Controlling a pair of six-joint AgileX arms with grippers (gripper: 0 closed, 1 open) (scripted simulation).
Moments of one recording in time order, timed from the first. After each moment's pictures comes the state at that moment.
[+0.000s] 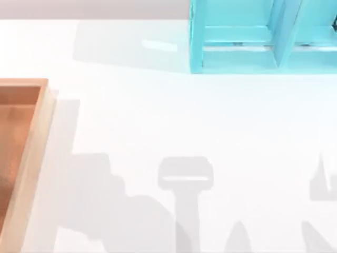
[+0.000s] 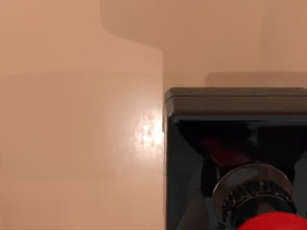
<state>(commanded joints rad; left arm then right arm) 0.23 1.68 1.14 -1.03 0.00 0.25 0.00 0.00 0.00 0.00 0.00 0.00</state>
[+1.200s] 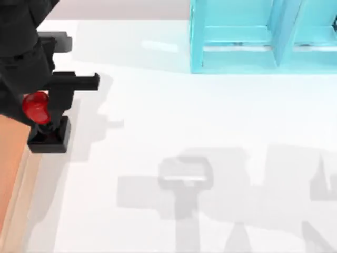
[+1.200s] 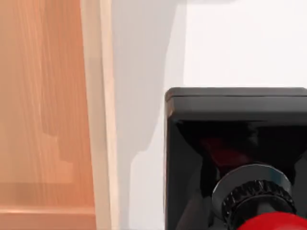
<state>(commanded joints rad) -0.32 1.73 1.57 -1.42 0.00 -0.31 0.00 0.00 0.00 0.00 0.00 0.00</state>
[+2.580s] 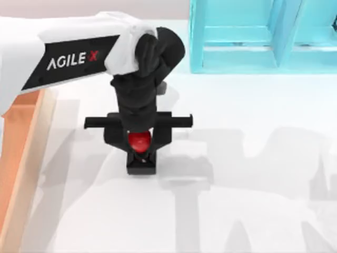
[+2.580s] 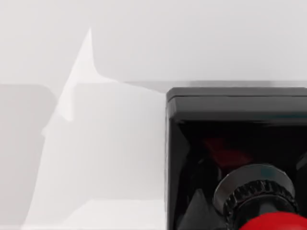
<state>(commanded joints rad) -0.61 2.10 1.57 -1.03 0.00 -0.58 0.00 0.00 0.00 0.00 0.00 0.00</state>
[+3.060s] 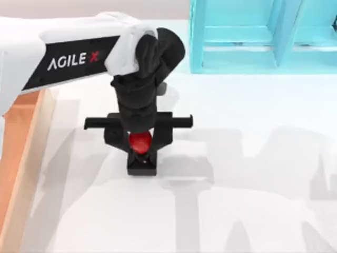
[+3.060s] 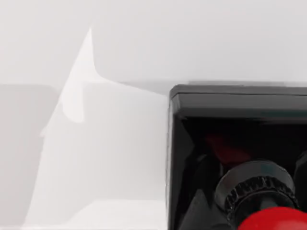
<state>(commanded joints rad) -0.61 2.10 1.57 -1.03 0.00 -0.58 0.00 0.00 0.00 0.00 0.00 0.00</state>
